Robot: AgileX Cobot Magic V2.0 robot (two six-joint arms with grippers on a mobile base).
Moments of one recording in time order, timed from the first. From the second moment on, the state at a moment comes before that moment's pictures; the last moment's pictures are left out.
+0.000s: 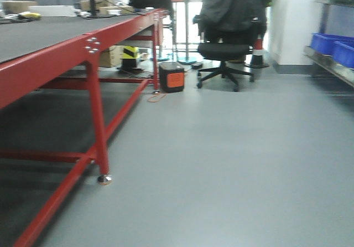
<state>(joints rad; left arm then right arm) -0.23 0.67 -1.03 -0.01 0.78 0.00 0.24 0.74 -1.11 0.02 0.85 -0.03</state>
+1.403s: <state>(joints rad) -0.23 0.67 -1.03 -0.01 0.78 0.00 0.24 0.74 -1.11 0.02 0.85 -0.03</state>
